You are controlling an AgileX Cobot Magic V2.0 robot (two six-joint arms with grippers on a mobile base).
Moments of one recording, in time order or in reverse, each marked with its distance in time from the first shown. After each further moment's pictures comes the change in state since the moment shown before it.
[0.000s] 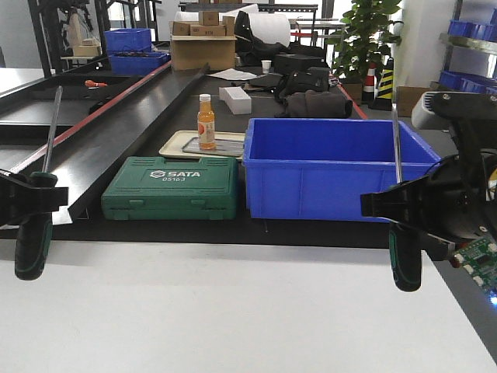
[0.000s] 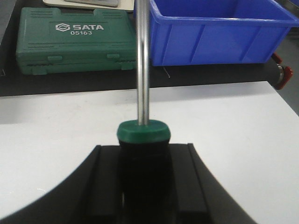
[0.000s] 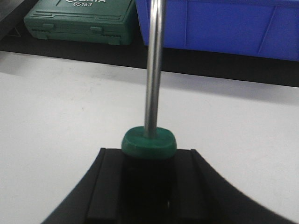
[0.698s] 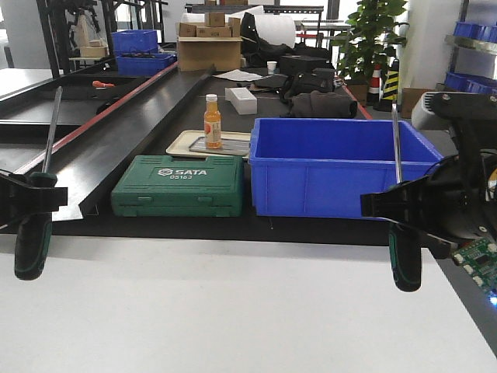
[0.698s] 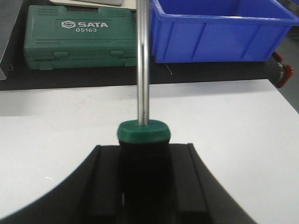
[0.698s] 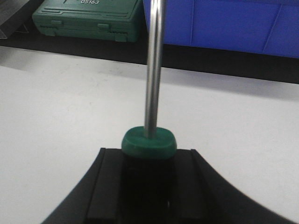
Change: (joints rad) left arm 0.000 0.000 0.000 0.000 0.000 0.000; right arm 0.000 0.000 0.000 0.000 -0.001 0.000
